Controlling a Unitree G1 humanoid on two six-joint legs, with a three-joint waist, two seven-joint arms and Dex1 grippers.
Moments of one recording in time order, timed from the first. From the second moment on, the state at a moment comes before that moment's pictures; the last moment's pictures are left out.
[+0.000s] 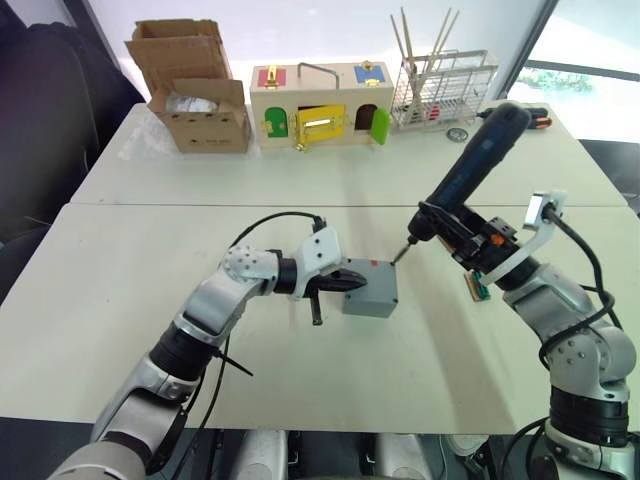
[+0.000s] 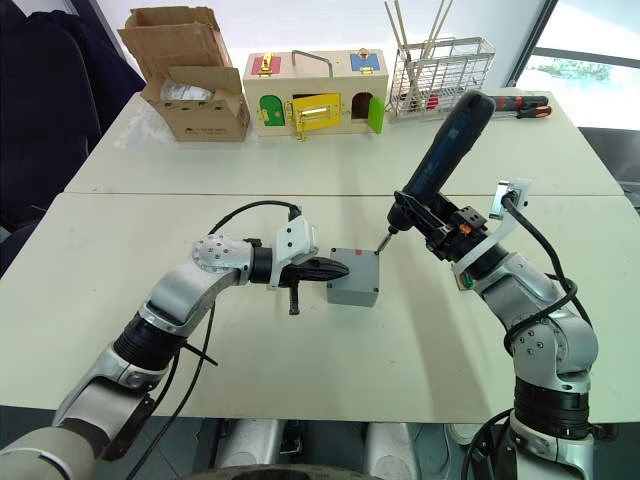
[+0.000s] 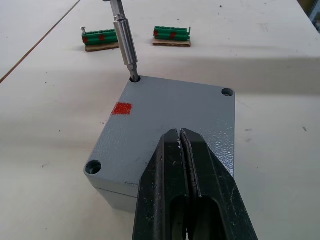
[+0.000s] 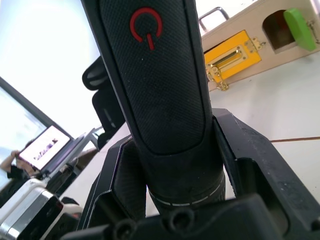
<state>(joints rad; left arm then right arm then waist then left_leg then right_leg) -0.58 0.38 -0.39 -0.08 -0.20 0.46 -0.98 -0.24 -0.46 -0.31 -0.36 0.81 0.61 0.51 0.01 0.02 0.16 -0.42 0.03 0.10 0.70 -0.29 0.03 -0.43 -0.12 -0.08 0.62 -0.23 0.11</state>
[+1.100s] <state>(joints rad) -0.55 0.38 -0.42 -0.07 -0.16 0.42 -0.96 -0.20 -0.43 -0.12 -0.36 0.53 0.41 0.55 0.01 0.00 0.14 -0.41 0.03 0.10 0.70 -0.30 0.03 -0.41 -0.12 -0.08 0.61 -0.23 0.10</state>
